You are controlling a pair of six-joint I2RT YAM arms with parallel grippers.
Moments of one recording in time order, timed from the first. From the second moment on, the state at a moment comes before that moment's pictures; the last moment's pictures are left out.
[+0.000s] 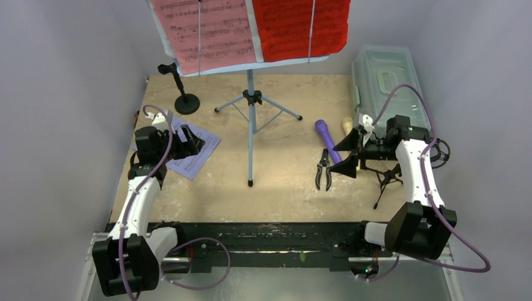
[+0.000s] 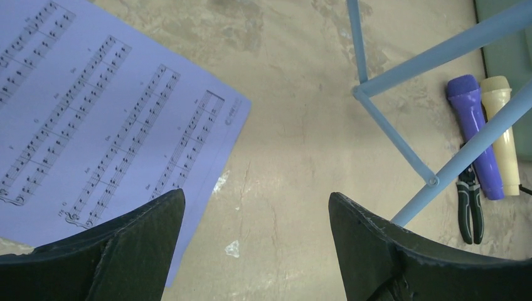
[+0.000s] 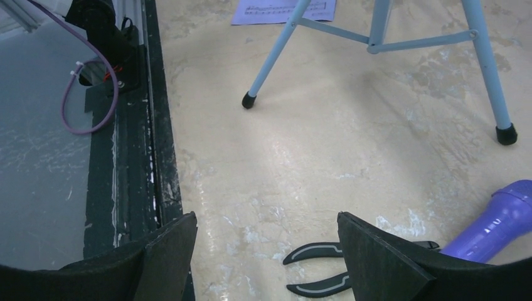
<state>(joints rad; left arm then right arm) 0.14 1.00 0.65 -0.15 0.41 -0.29 -0.22 1.28 1.10 -1.33 -1.24 -1.31</state>
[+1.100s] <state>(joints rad) 0.14 1.00 0.63 -0.13 0.42 -0.28 -0.16 1.38 1.88 -0.86 -1.18 -0.51</state>
